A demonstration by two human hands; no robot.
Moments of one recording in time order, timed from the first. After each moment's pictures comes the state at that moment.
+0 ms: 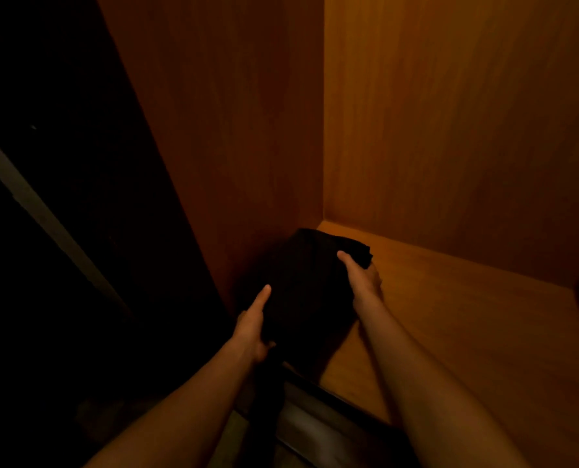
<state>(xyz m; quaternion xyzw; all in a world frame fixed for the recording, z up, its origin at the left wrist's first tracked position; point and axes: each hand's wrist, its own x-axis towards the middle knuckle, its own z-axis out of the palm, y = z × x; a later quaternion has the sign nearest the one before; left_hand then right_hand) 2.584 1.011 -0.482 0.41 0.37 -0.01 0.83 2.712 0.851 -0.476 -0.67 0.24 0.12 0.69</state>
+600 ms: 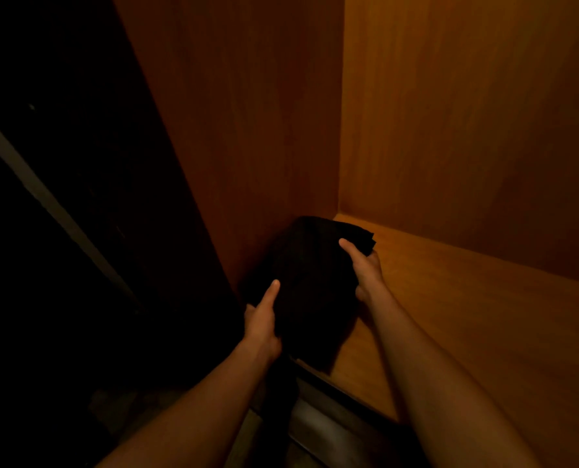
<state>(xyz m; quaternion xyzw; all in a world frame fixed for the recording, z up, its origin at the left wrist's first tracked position) 2.588 1.009 -0.495 0.36 0.35 0.11 0.86 2.740 0.879 -0.497 -0.57 0.16 0.16 0.79</state>
